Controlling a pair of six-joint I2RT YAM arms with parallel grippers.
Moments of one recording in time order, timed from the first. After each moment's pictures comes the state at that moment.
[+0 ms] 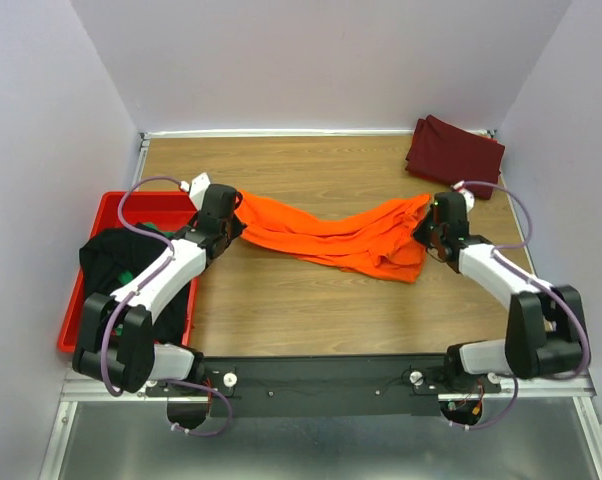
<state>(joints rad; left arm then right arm) -0.33 1.32 0.83 -0.23 -0.31 -0.78 0.15 1.38 0.69 -0.03 0.13 0.63</state>
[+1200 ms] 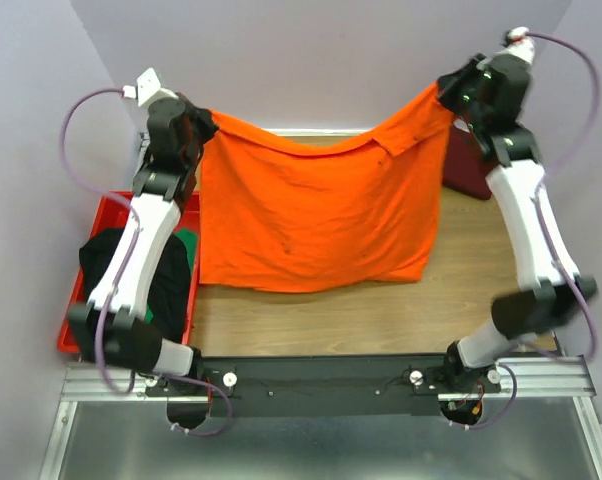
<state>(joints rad) -0.18 1.35 1.44 -0.17 -0.24 -0.65 0.15 1.51 1.81 -0.33 0.13 0.52</state>
